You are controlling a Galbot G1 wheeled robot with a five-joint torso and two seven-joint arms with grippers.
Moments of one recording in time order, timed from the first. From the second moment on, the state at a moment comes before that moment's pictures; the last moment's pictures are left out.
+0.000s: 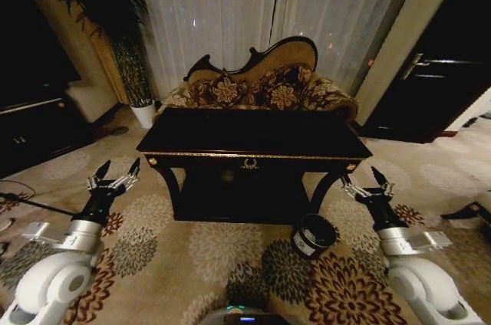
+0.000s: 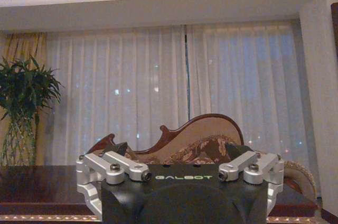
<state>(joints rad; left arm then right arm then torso) 1.71 -0.95 -0.96 -2.30 -0.92 -0.08 -0.05 -1.73 0.96 0.89 2.18 0.71 0.24 0.04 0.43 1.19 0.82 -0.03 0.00</state>
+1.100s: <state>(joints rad) 1.71 -0.95 -0.96 -2.30 -0.92 -0.08 -0.05 -1.73 0.96 0.89 2.18 0.71 0.24 0.04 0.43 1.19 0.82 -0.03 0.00</state>
